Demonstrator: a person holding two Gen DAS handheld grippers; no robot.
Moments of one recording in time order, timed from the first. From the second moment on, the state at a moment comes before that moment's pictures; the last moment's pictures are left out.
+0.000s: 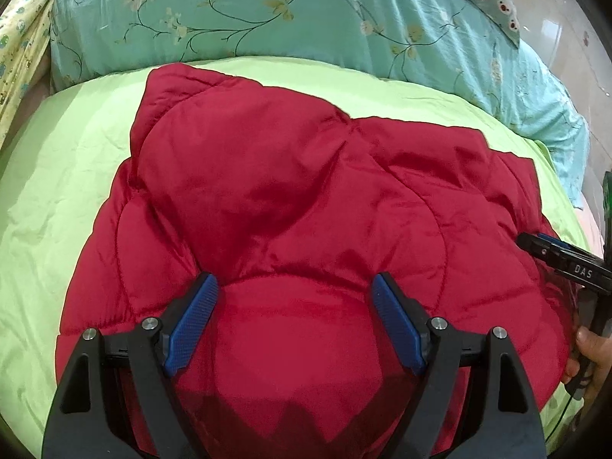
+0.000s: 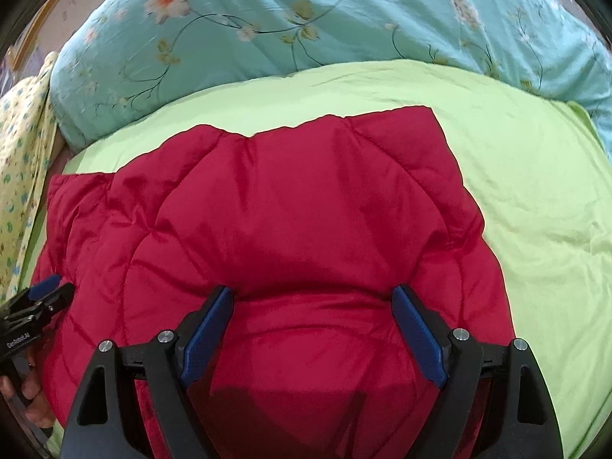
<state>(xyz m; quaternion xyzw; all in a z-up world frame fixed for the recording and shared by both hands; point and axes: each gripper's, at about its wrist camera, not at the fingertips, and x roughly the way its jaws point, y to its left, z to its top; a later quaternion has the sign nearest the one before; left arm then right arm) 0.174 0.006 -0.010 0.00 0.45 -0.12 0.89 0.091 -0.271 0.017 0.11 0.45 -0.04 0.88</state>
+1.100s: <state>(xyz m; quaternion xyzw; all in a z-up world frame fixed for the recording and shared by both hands) 0.195 0.011 -0.022 0.02 0.47 -0.06 0.88 0.105 -0.295 0.013 0.16 0.46 -0.04 0.87</state>
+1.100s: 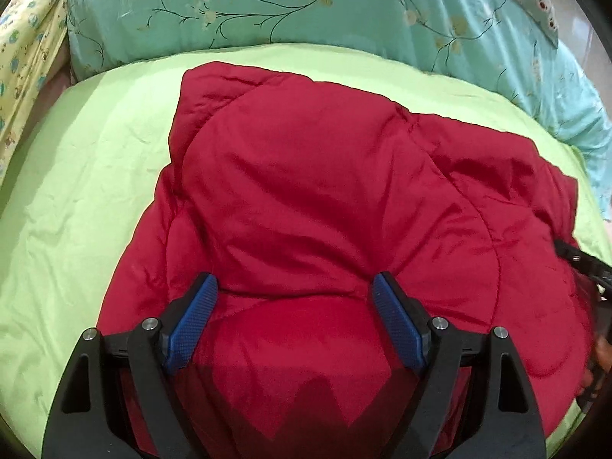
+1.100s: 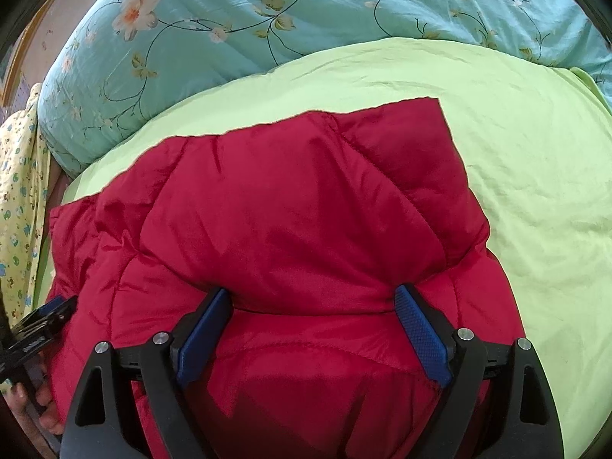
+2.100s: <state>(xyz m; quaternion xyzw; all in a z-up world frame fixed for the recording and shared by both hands) 0.094 0.025 0.016 -0.01 0.45 -0.09 0.89 0.010 -0.219 0.031 0.08 0.44 -0.02 0.90</state>
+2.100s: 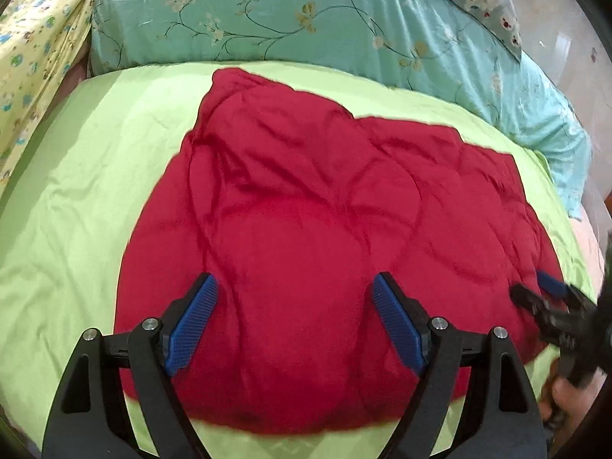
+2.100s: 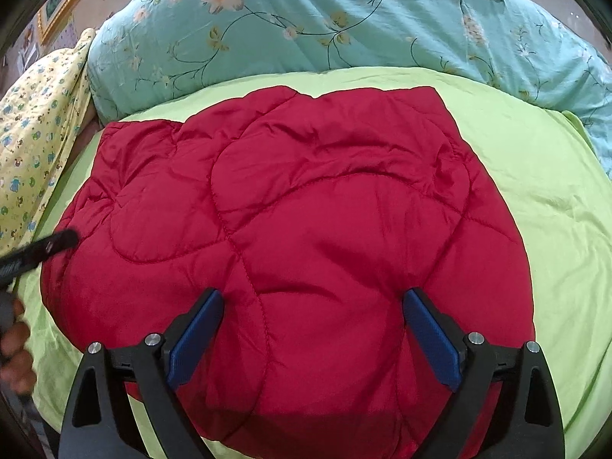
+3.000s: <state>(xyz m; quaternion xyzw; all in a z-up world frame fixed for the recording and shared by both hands) 0.060 0.007 -0.012 0.05 0.45 -0.04 0.89 -0.023 -0.202 0.023 0.06 0.42 -0.03 0.91</state>
